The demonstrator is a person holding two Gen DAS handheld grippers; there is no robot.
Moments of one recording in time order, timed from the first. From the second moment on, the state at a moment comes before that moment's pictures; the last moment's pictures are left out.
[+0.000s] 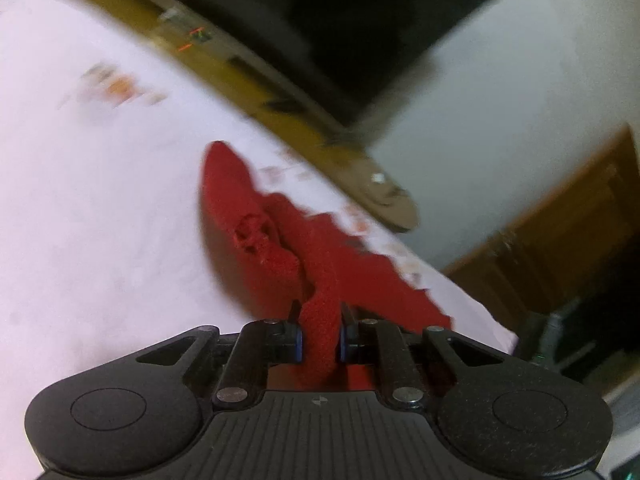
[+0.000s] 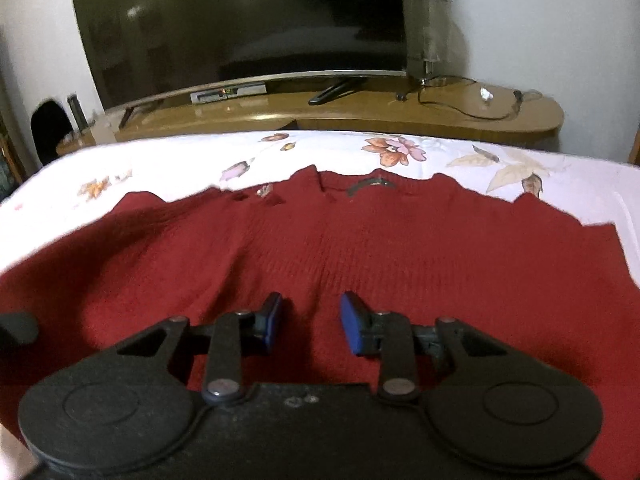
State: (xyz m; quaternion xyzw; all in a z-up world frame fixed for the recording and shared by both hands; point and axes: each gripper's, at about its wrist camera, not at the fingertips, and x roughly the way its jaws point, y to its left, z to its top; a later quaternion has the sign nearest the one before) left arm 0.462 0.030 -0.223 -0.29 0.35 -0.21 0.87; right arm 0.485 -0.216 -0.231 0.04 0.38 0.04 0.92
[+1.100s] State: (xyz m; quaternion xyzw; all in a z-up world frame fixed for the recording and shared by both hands) left arm 0.442 -0.152 -0.193 -0.08 0.39 -0.36 0.85; right arm 0.427 -0.392 -0.203 0.35 0.37 0.07 0.86
